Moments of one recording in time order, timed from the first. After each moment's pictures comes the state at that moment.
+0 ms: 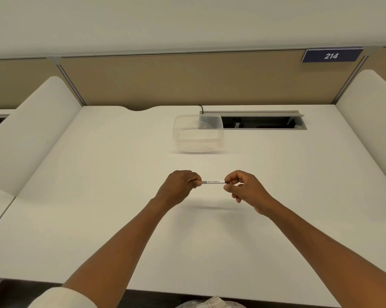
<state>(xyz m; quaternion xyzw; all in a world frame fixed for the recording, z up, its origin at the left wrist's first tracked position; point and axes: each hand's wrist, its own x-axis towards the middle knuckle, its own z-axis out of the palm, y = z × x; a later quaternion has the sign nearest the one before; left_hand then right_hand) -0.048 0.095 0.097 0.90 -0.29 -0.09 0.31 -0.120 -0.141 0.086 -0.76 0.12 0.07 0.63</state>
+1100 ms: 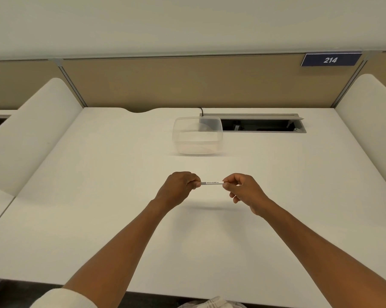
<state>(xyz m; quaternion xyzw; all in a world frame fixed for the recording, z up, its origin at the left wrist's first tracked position) -0.049 0.091 0.099 0.91 -0.28 -0.08 0.31 -0.113 -0.137 0.090 -0.76 0.18 0.09 0.62</state>
